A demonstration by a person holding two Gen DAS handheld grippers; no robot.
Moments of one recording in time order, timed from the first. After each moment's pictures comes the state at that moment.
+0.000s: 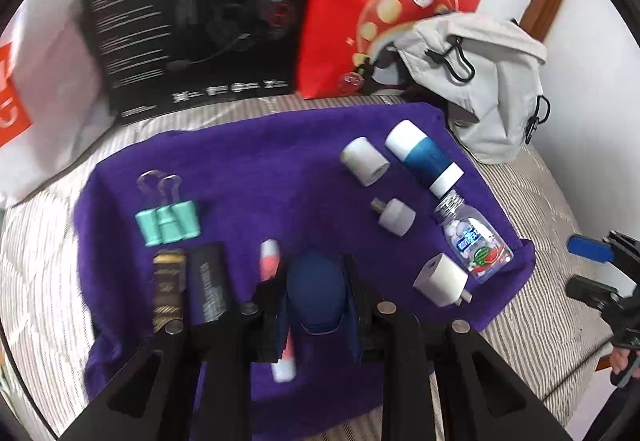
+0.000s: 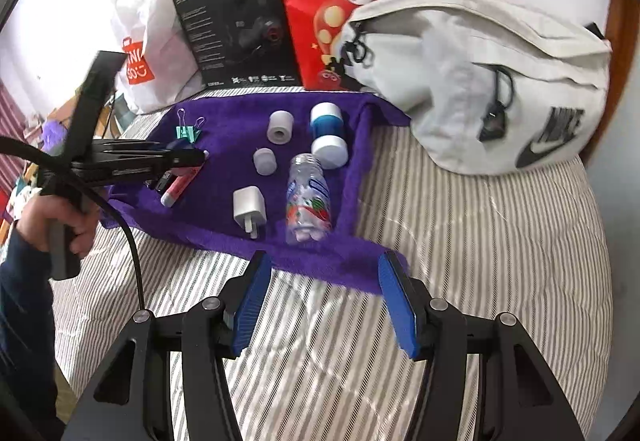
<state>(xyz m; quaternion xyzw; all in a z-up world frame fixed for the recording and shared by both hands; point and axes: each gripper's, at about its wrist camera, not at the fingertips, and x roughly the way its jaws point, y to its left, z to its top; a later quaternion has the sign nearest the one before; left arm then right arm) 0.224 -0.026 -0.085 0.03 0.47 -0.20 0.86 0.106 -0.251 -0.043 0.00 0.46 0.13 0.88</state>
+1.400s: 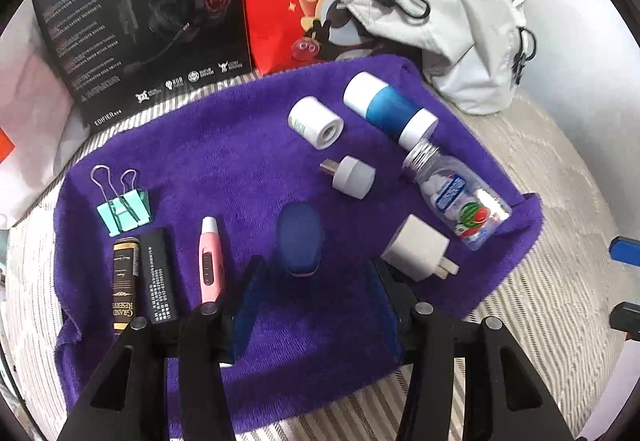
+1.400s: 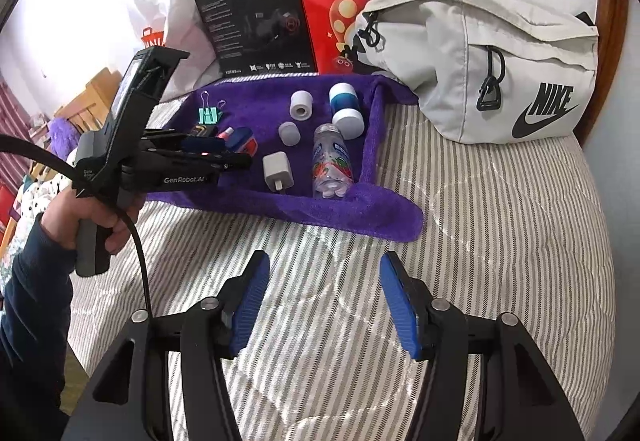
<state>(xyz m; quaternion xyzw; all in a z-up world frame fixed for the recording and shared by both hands) 0.197 -0.064 -0.101 0.09 0.47 -0.19 0.85 0.066 -0.244 -0.036 0.01 0.47 0.13 0.87</state>
